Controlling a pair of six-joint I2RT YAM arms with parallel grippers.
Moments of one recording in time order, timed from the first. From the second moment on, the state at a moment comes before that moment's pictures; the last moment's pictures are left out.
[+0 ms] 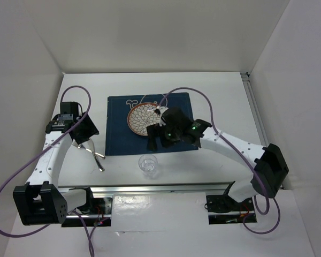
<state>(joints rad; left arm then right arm) 0.09 1.16 0.98 -0.80 0.02 -0.53 0.79 1.43 1.13 -0.47 -0.19 0.48</state>
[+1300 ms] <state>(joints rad) 0.10 1.16 0.97 -0.78 0.05 -0.53 0.54 1.88 1.90 -0.83 0.09 0.32</state>
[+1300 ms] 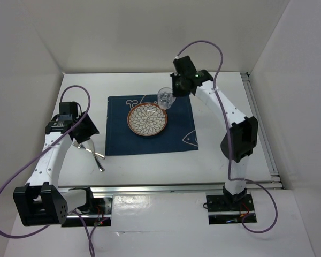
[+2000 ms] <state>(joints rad) 0.10 1.09 0.89 -0.78 0.06 -0.54 0.20 2.30 2.15 -0.84 0.00 0.35</state>
